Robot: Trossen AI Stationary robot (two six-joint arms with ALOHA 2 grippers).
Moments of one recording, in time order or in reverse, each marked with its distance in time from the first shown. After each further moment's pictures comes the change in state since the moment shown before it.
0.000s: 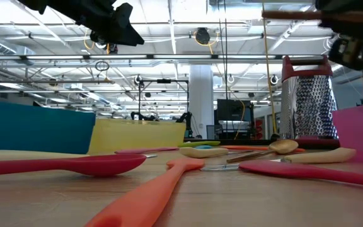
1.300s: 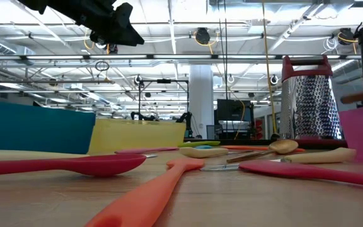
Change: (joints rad) left arm 0.000 0.000 0.000 0.000 0.000 -0.005; right arm 0.280 -0.007 0.000 -0.445 0.004 0.853
